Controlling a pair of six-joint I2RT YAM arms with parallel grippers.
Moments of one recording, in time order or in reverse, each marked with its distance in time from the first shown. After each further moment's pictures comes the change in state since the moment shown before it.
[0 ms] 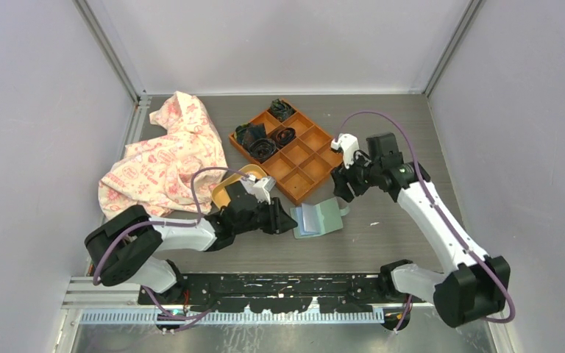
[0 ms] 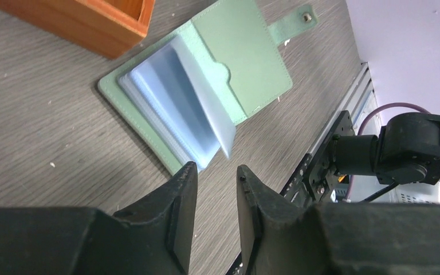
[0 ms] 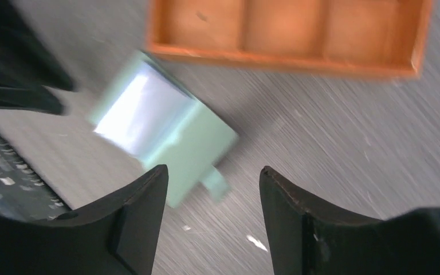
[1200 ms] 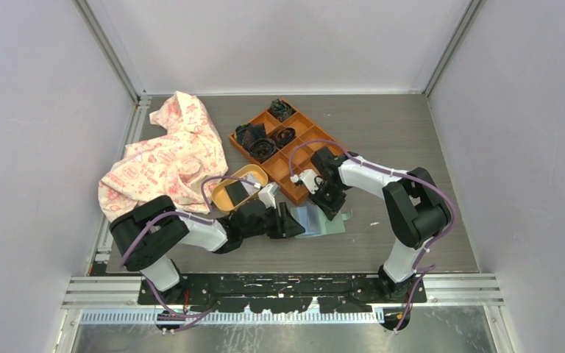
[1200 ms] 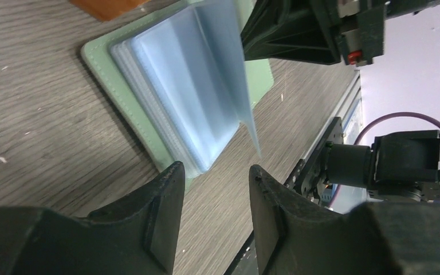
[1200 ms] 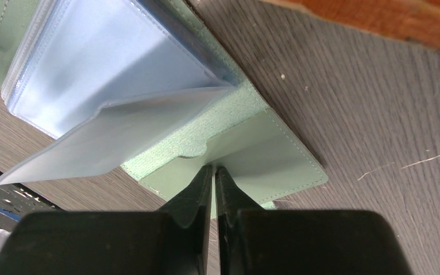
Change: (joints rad) left arm -0.040 0.173 0.011 0.128 -0.016 -0.154; right arm 0.250 0.556 0.072 -0.080 0.116 -0.026
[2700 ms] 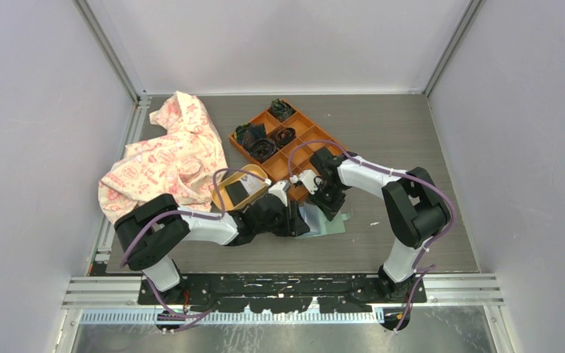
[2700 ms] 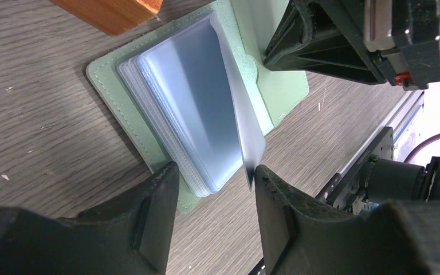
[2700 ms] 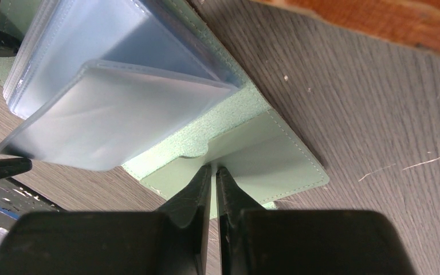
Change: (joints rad) left arm -0.050 0.024 0.185 -0.311 -0.108 0.062; right arm 0.006 0.005 0.006 -0.007 0.004 -0.004
